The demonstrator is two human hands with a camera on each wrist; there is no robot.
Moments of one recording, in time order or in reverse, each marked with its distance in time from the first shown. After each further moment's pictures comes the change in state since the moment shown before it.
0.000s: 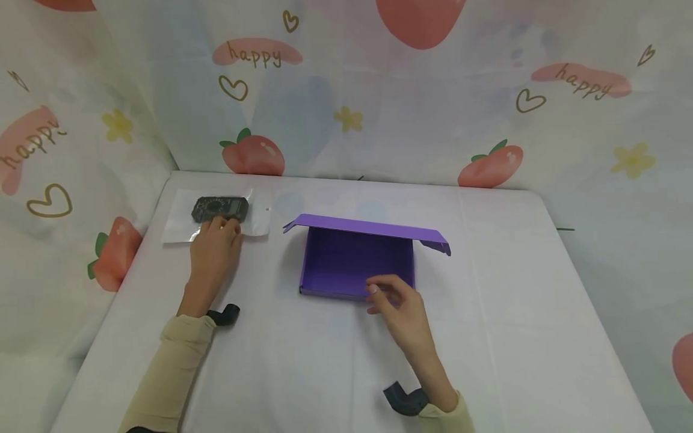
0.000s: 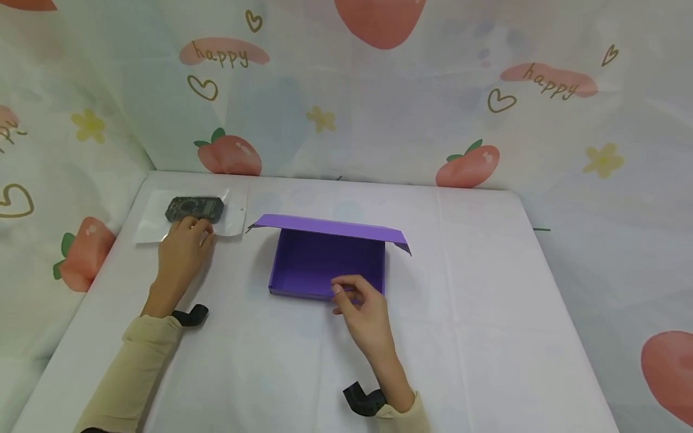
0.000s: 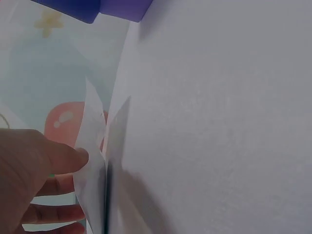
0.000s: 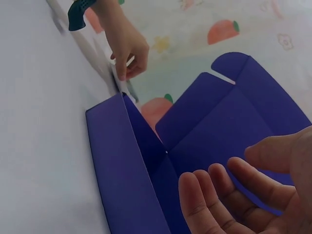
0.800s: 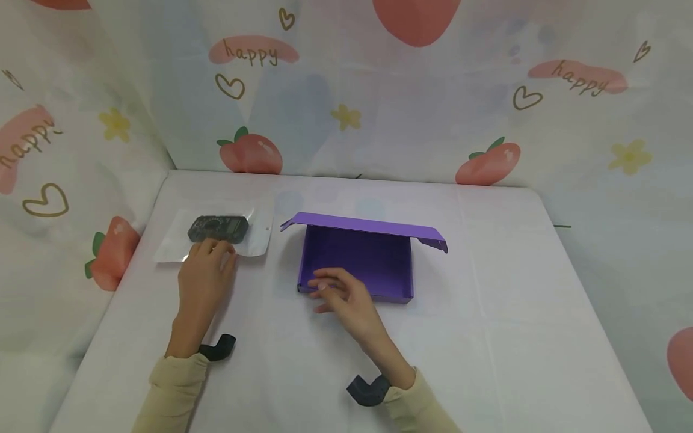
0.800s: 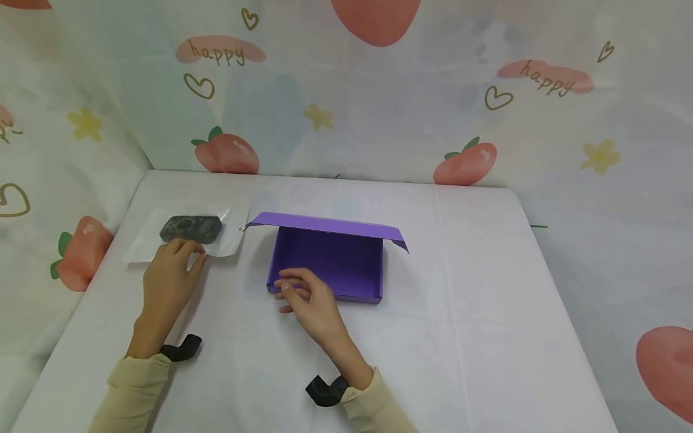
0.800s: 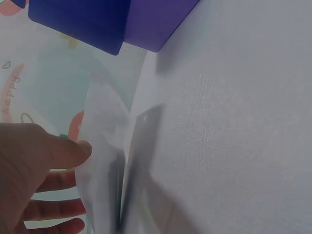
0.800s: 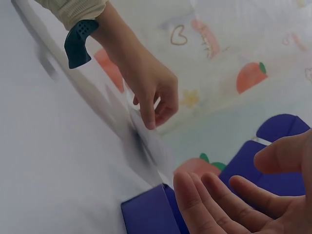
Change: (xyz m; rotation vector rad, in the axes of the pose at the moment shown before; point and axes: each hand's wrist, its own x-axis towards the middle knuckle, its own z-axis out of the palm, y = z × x) left_hand -0.056 0.018 -0.023 -0.058 0.129 -0.003; right_hand 0.013 -0.015 0.060 0.211 -0.320 0.048
